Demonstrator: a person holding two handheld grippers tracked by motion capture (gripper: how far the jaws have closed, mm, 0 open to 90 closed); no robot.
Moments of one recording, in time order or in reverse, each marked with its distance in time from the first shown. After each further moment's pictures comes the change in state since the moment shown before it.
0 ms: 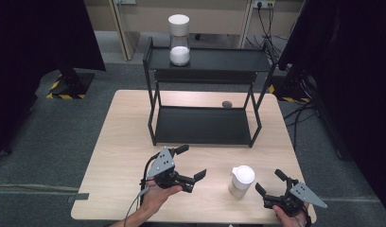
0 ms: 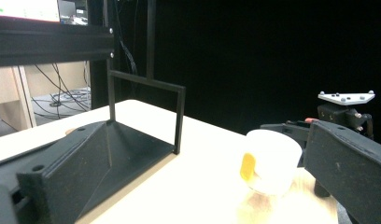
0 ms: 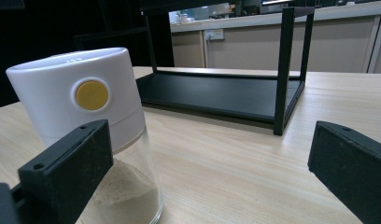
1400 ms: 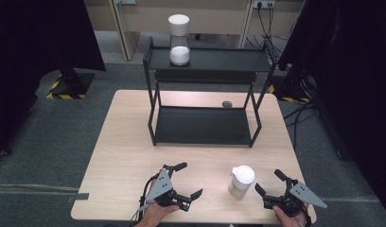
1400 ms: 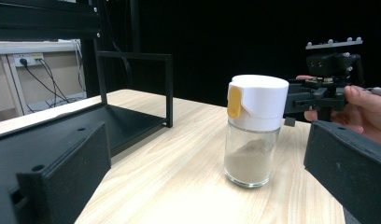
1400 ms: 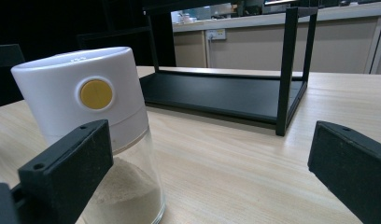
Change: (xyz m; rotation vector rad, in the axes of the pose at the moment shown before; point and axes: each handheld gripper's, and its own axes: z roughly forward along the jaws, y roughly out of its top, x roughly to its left) left arm -0.005 -0.064 -0.013 -0.019 -0.024 0.073; right arm -0.001 0.000 0.000 0.000 0.009 -0.005
